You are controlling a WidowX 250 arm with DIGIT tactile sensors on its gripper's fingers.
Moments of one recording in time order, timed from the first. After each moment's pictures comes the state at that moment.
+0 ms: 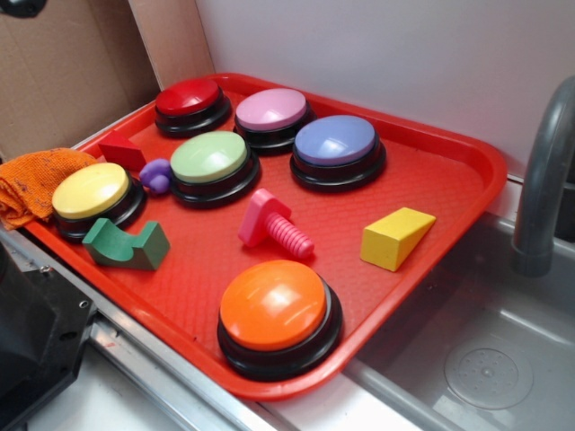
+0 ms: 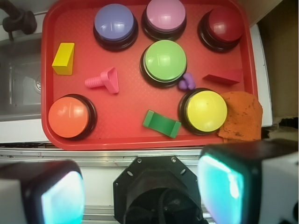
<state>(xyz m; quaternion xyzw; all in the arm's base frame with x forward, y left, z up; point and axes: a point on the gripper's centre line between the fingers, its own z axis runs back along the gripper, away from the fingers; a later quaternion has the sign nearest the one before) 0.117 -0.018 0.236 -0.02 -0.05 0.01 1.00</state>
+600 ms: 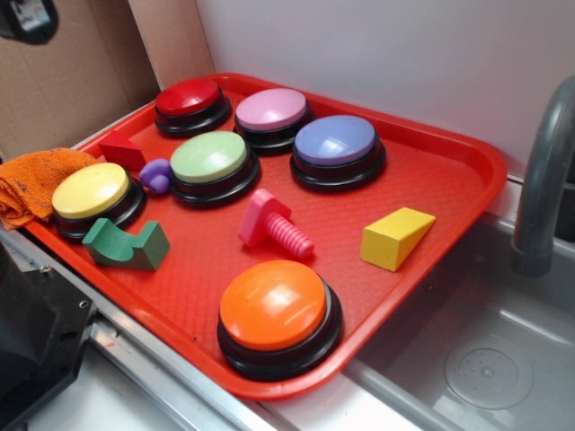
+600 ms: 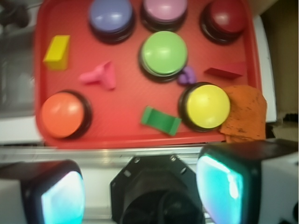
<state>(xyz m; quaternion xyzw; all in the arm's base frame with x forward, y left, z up) 0.122 0.003 0.213 -0.01 -0.04 0.06 1.00</state>
